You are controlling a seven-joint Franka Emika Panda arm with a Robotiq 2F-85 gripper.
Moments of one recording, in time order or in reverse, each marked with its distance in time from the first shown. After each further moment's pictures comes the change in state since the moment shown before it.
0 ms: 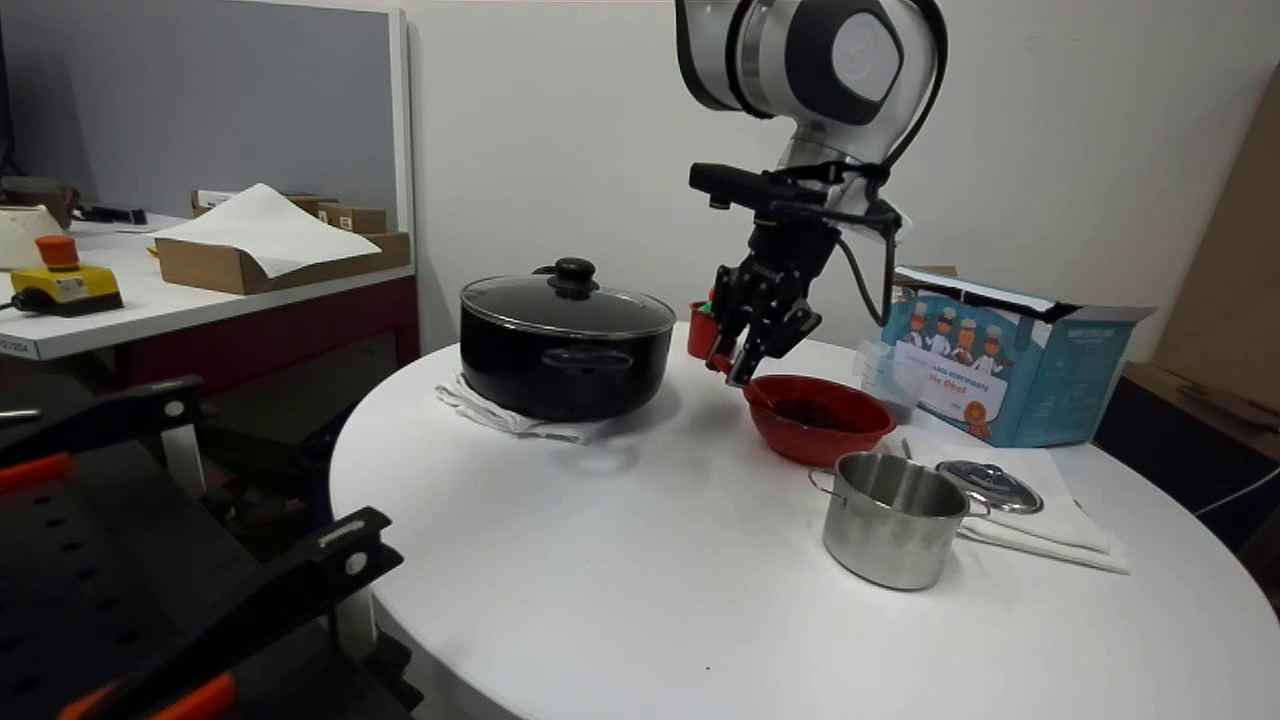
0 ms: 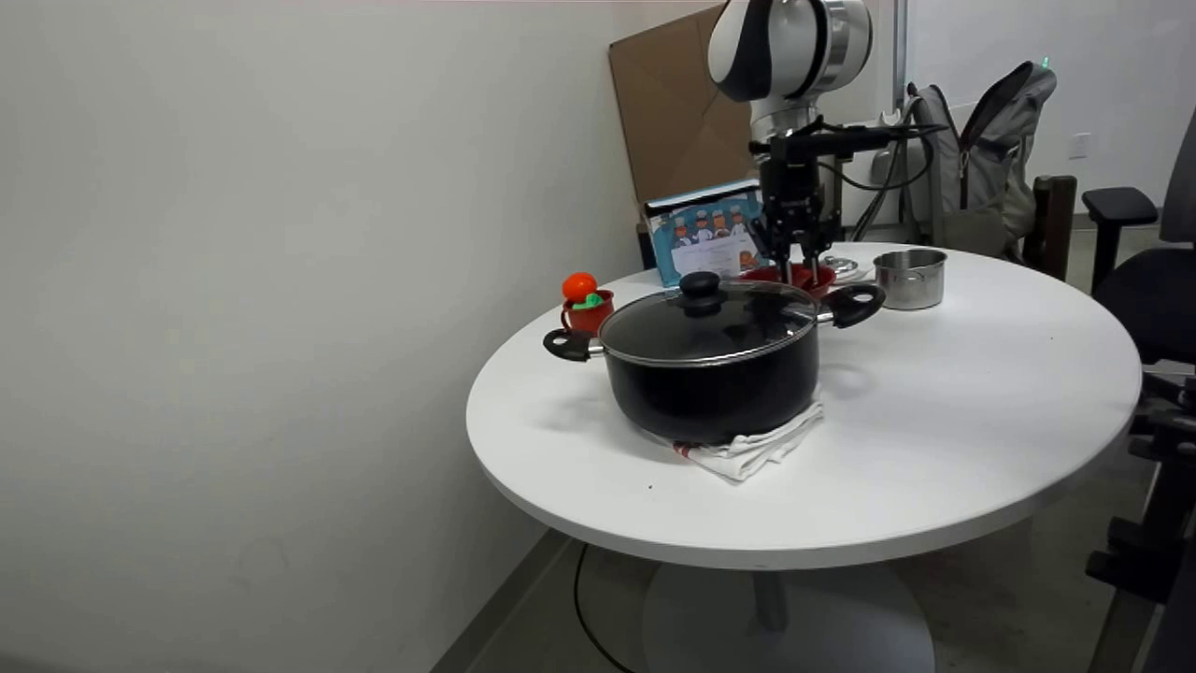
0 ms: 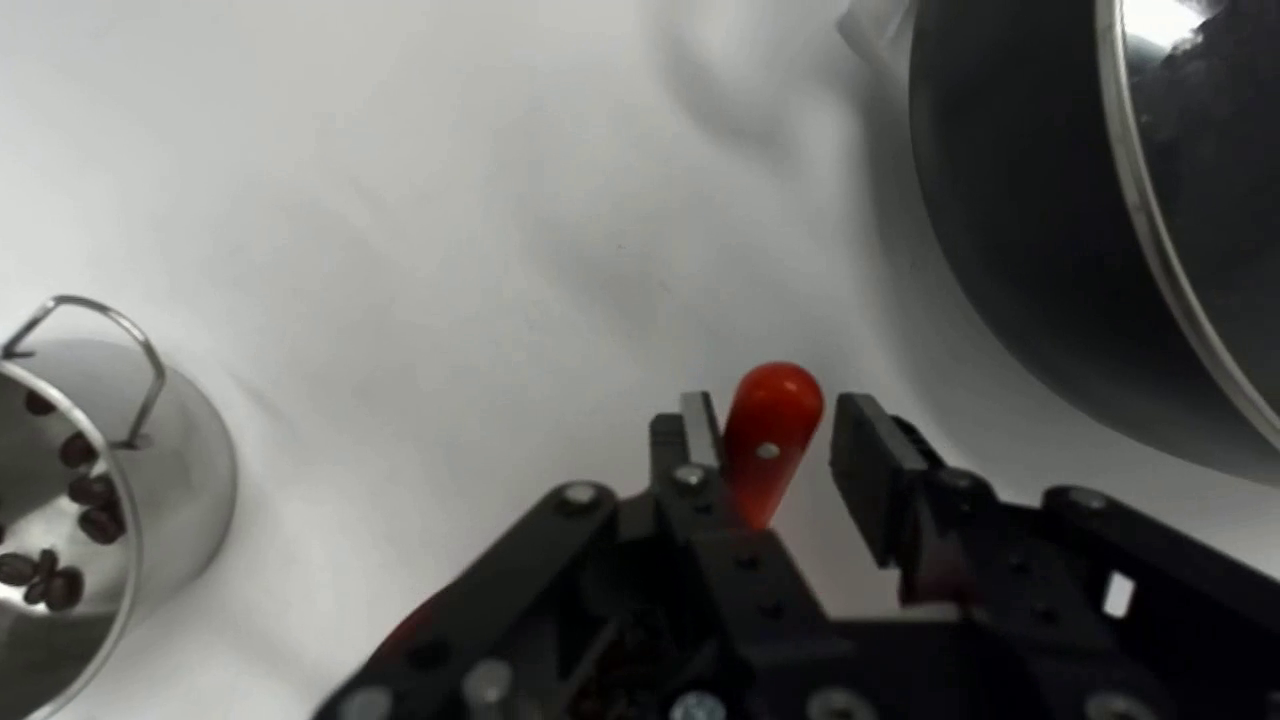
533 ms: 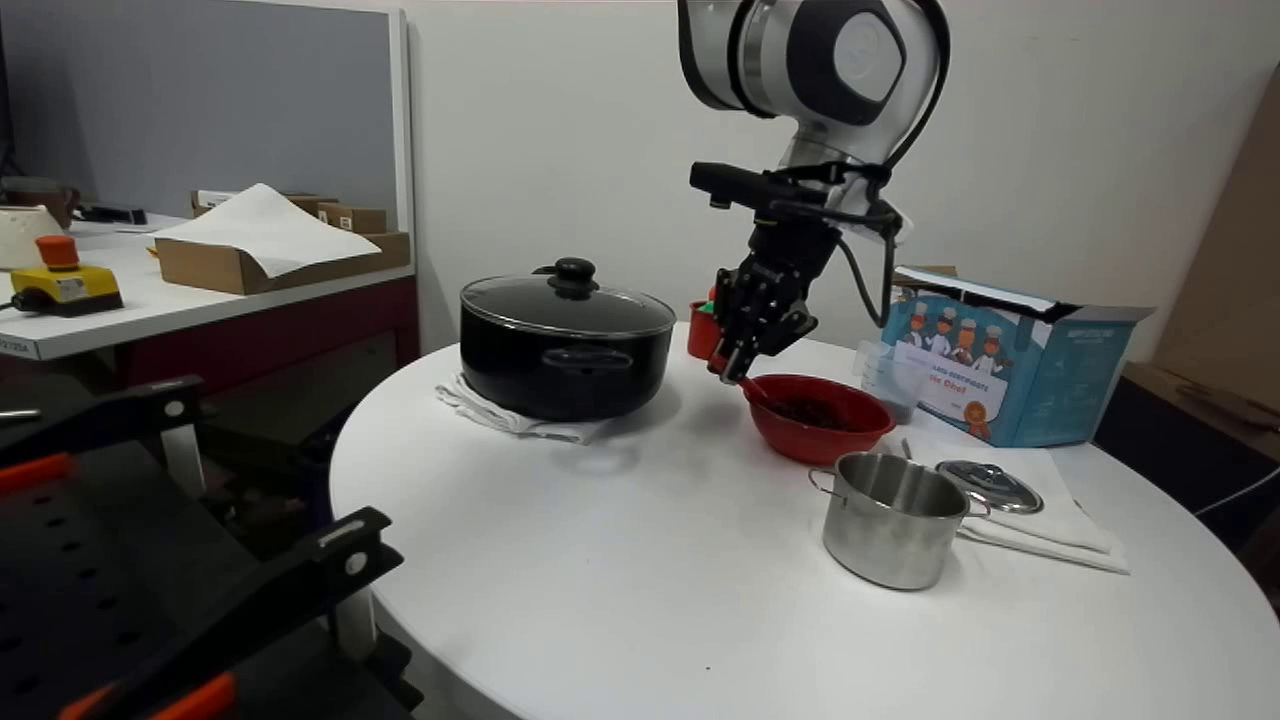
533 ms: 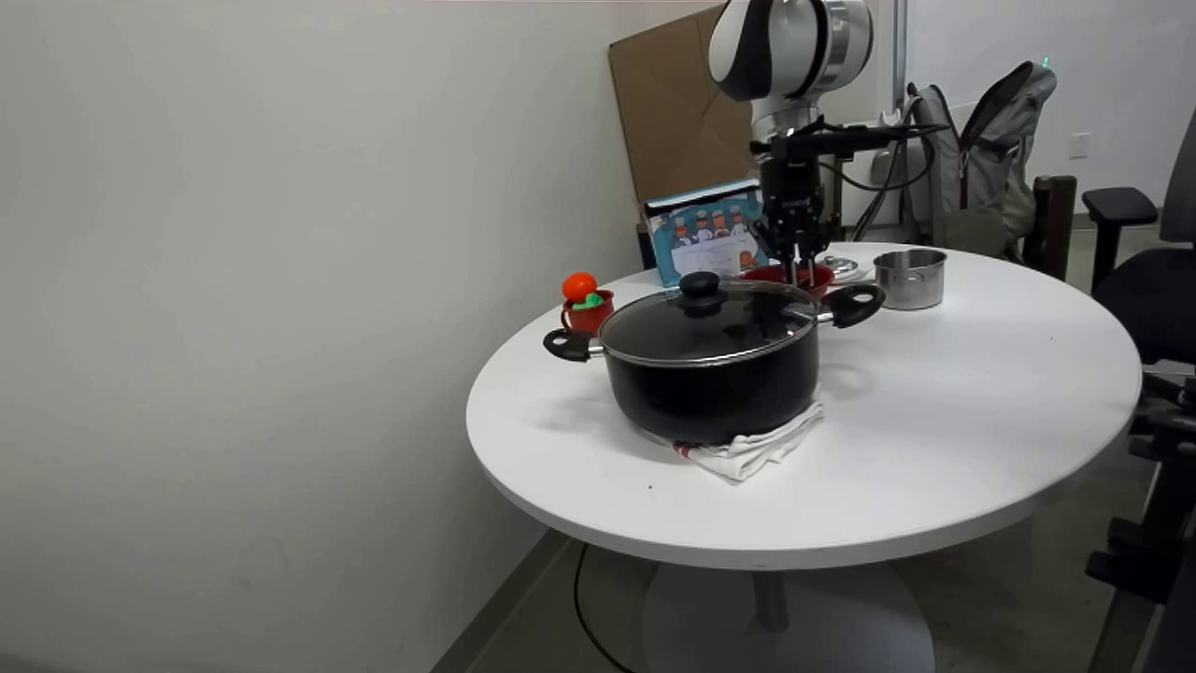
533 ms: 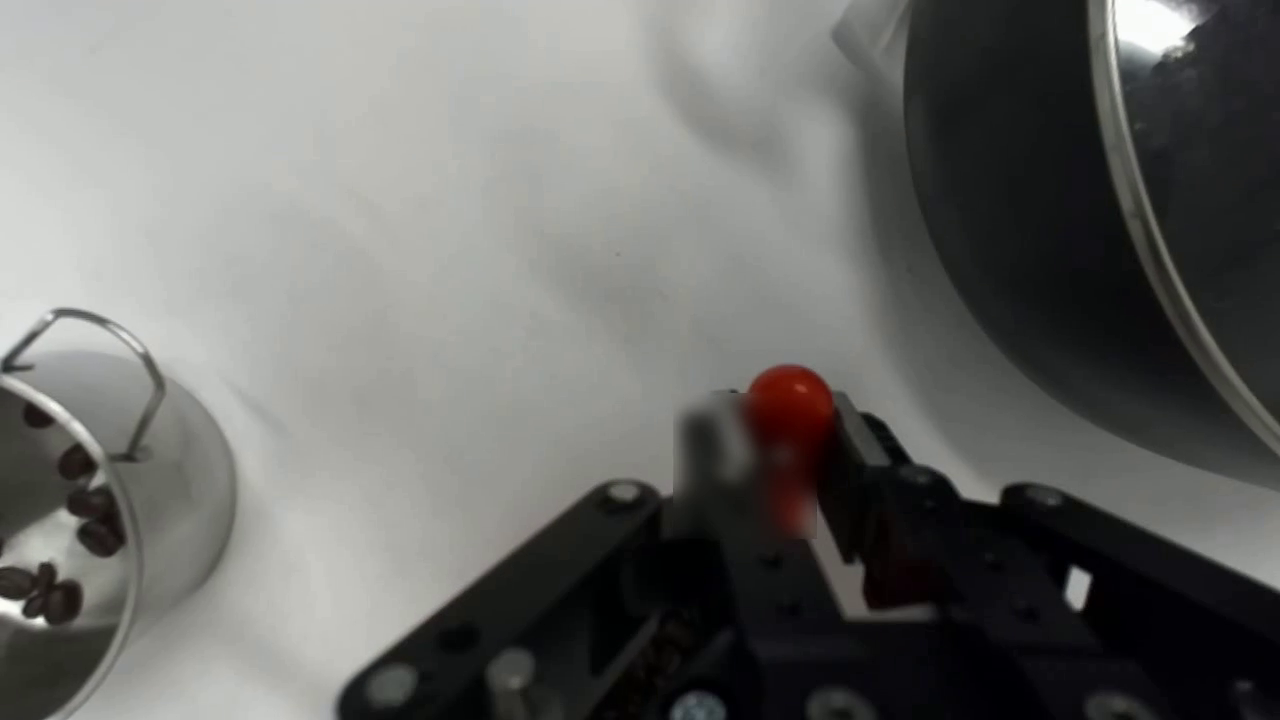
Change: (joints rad) arm -0.004 0.000 0.002 0.001 0.006 -0.008 0.000
